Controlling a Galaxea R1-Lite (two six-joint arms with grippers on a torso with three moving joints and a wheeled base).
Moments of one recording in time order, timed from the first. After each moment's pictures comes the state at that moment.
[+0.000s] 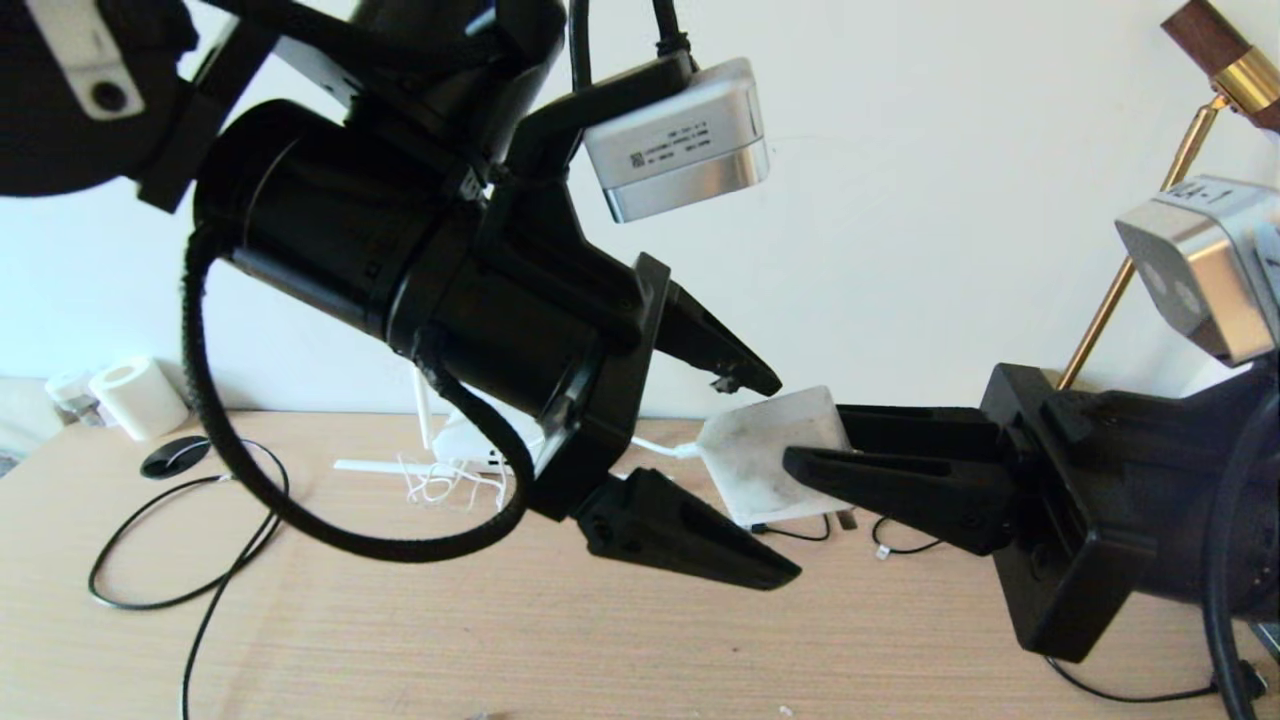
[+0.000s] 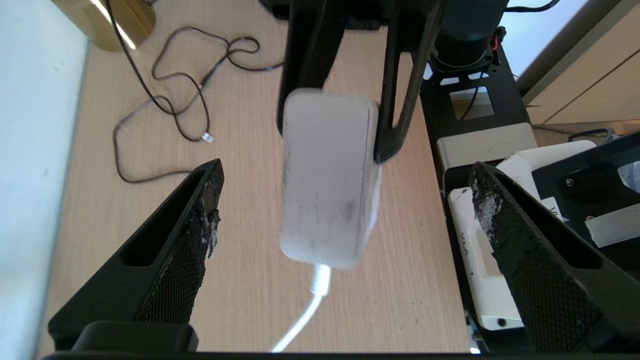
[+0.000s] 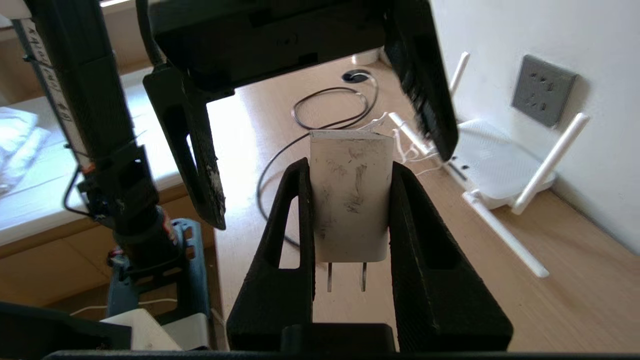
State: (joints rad) left arm -0.77 1.79 -1.94 0.83 -0.69 0.69; right arm 0.76 1.34 -0.73 -0.63 0.45 0.05
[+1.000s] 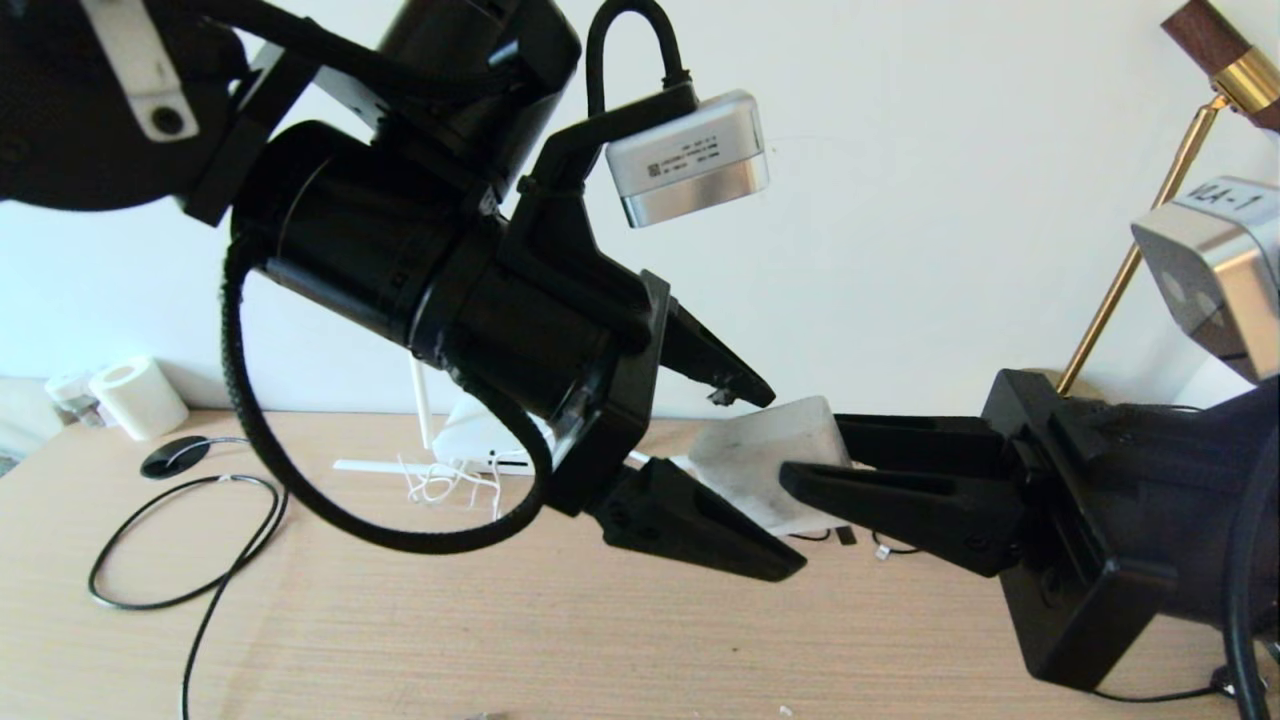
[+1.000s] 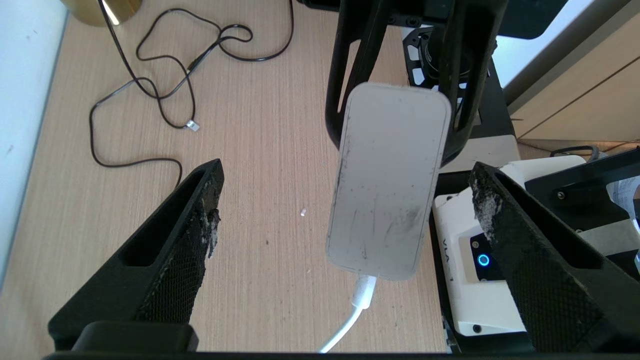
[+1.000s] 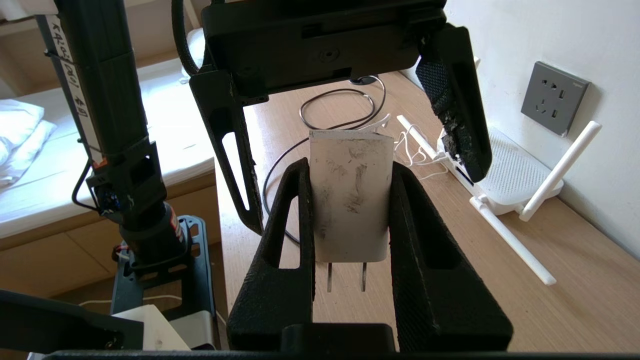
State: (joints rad) left arm -0.76 1.81 -1.94 0.82 -0.70 0.62; right arm 0.79 1.33 -0.73 -0.63 0.44 0.03
